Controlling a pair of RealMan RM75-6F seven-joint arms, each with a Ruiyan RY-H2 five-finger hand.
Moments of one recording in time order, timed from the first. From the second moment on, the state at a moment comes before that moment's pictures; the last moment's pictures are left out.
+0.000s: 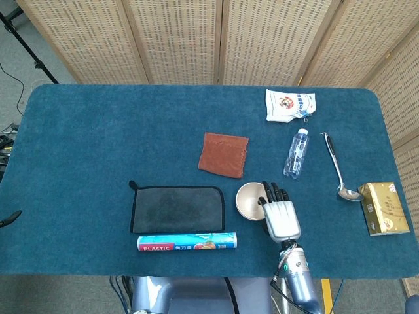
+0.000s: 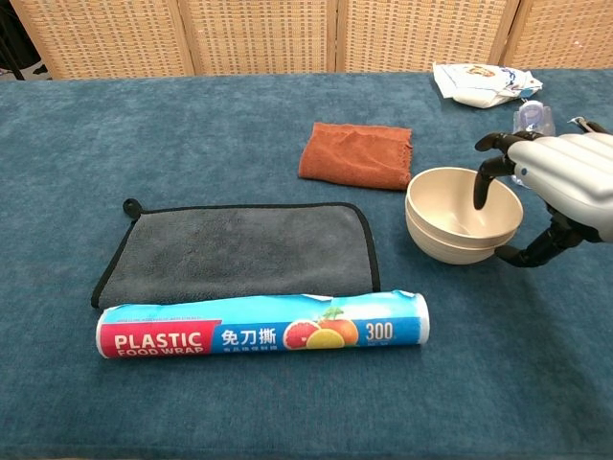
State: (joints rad) left arm -0.08 -0.95 -0.11 -1.65 1.38 1.46 -0.20; right arm 0.45 -1.64 0.09 -1.85 -1.07 1.43 -0.92
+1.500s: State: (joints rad) left arm -0.08 -0.94 -0.11 -1.65 1.38 1.45 -0.20; right arm 0.45 -1.63 0.10 -1.86 -1.04 1.43 -0.93
